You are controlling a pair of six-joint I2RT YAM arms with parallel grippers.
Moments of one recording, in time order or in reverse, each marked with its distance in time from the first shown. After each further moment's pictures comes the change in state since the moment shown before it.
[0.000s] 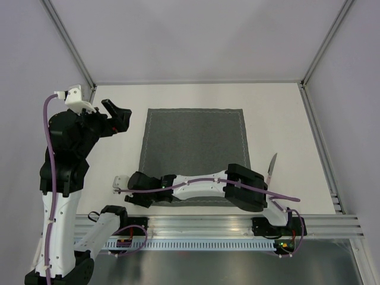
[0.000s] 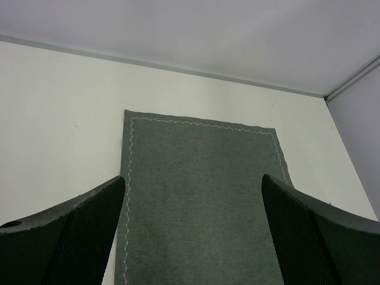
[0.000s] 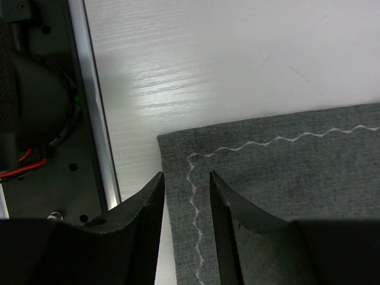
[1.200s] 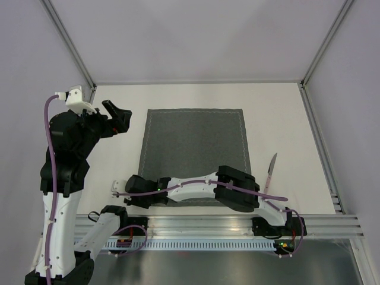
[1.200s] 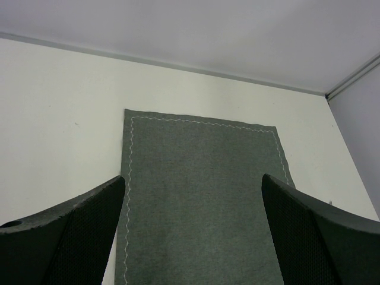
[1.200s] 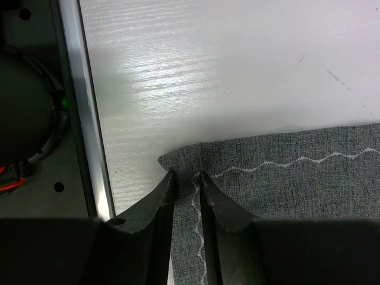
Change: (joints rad) left arm 0.000 -0.005 -0.012 -0.001 0.000 0.000; right arm 0.013 0.110 0.056 0.008 -0.014 -0.020
